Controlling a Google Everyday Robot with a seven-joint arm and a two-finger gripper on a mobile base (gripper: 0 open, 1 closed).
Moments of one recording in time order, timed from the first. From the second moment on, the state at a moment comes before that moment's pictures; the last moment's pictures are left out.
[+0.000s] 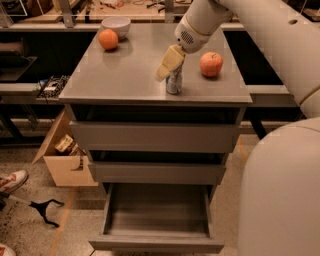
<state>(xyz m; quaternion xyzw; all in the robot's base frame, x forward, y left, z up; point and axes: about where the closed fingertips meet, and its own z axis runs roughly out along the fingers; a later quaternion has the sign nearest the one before) 0.707 -0.045 0.913 -0.47 0.84 0.10 0.24</state>
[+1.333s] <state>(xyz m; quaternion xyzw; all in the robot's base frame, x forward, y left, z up) 0.642 -0.030 0.929 -0.60 0.75 0.09 0.26</state>
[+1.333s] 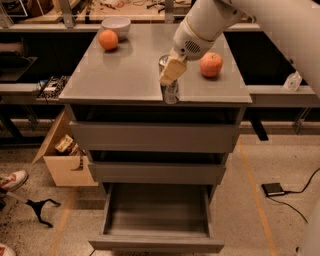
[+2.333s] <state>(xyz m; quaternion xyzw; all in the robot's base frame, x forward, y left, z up) 0.593 -0.016 0.891 -0.65 0.72 0.11 0.24</state>
